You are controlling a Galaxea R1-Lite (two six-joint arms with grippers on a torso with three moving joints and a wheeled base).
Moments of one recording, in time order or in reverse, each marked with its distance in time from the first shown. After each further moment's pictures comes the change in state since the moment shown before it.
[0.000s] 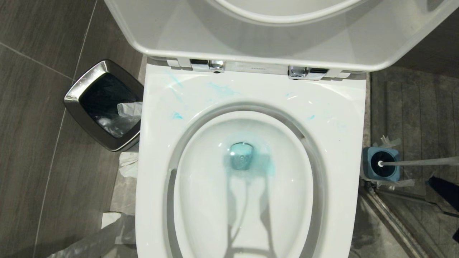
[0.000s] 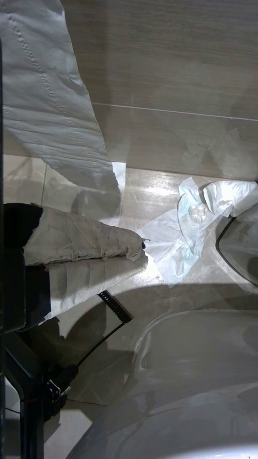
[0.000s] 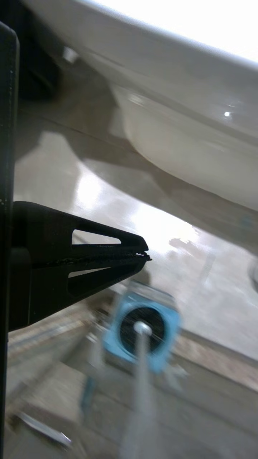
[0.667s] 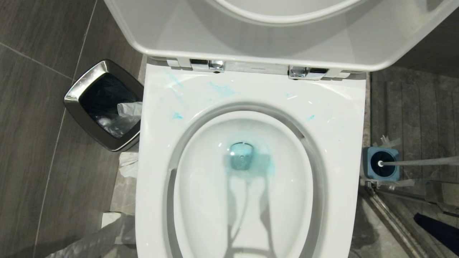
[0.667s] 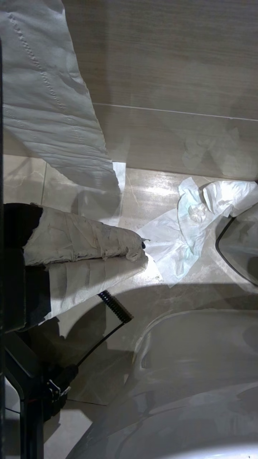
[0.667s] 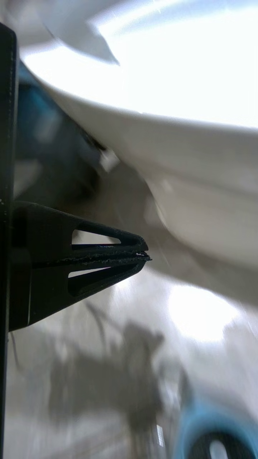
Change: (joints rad) left arm 0.000 0.000 0.000 0.000 0.000 0.000; right arm -0.034 -0.072 0.068 0.149 0.250 0.237
